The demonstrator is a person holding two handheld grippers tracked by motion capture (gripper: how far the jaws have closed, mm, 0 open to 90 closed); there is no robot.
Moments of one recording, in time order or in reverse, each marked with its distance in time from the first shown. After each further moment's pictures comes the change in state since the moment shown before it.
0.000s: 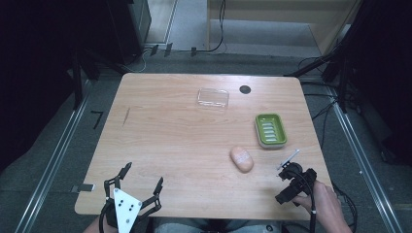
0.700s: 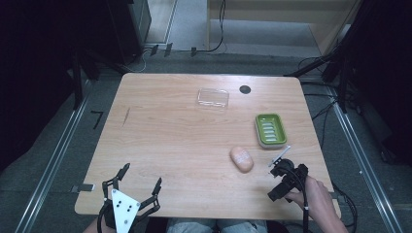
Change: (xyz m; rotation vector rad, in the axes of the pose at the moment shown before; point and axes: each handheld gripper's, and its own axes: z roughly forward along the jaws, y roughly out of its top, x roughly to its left) left arm 0.002 -0.001 -0.002 0.006 0.011 -0.007; right arm 0.016 0.021 -0.008 -0.017 0.004 -0.051
